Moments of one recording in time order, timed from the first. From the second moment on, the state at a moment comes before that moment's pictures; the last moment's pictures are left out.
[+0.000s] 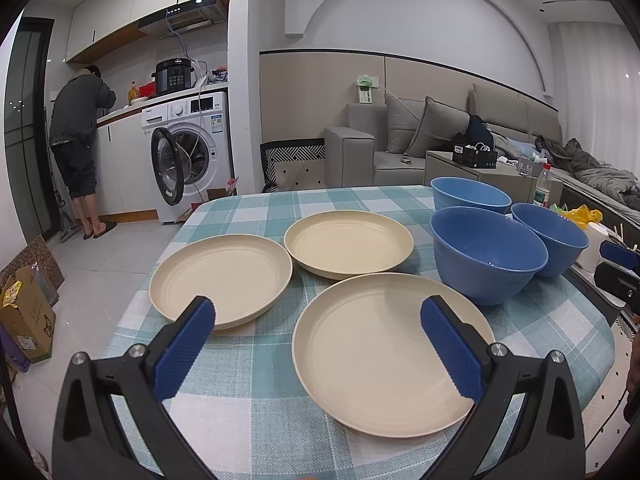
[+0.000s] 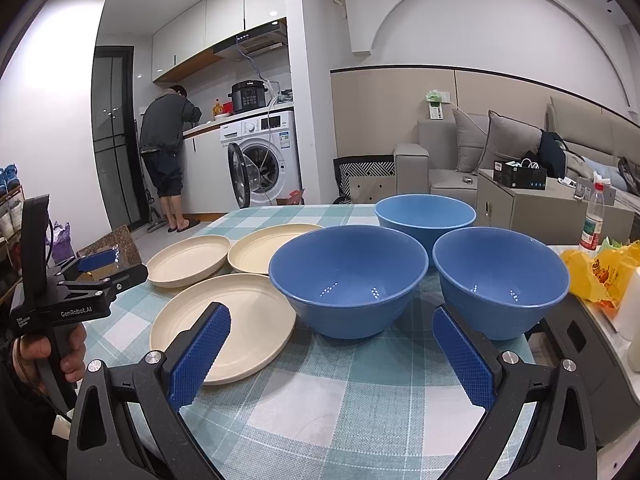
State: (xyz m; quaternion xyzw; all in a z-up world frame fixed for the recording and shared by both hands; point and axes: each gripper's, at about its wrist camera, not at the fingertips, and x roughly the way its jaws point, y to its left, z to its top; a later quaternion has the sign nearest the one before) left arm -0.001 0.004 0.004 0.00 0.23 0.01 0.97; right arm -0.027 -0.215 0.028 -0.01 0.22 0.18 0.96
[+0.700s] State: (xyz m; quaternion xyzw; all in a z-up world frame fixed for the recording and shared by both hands) left arm 0.004 0.021 0.001 0.00 0.23 0.02 0.97; right arm -0.019 -0.207 0.033 -0.02 0.22 0.18 0.96
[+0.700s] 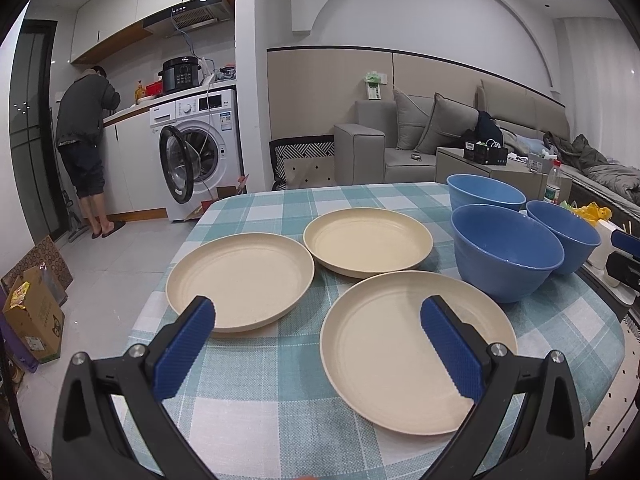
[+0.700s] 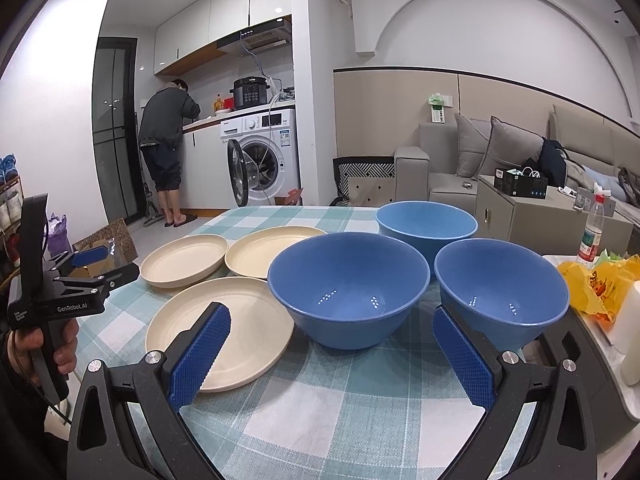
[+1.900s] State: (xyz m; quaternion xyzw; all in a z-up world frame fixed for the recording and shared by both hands) left arm 0.023 0.023 0.023 0.00 0.22 0.03 0.98; right arm 0.006 -0.204 0.059 -0.01 0.23 0.19 0.95
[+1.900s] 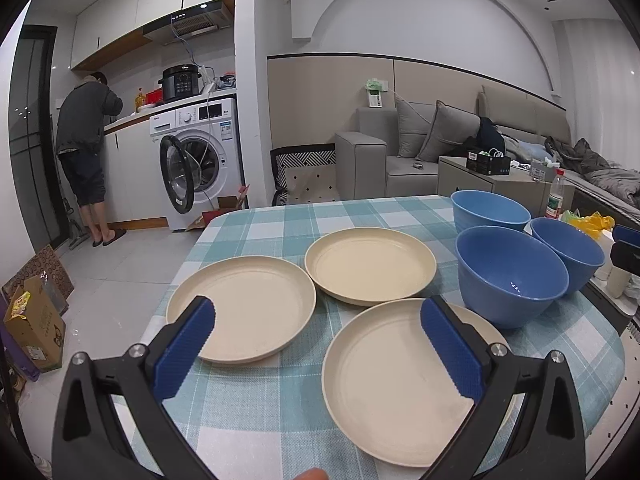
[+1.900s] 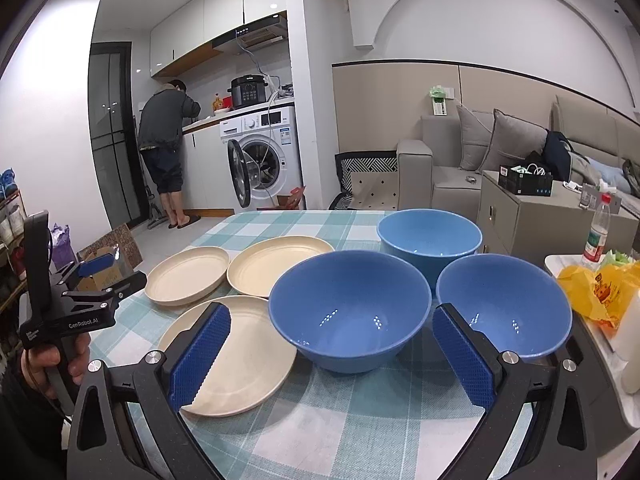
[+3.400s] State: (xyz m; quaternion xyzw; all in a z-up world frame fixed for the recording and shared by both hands) left arm 0.097 0.066 0.073 -0.01 0.22 0.04 0.98; right arm 0.117 -0.139 0.139 -0.04 0.28 0.23 0.93
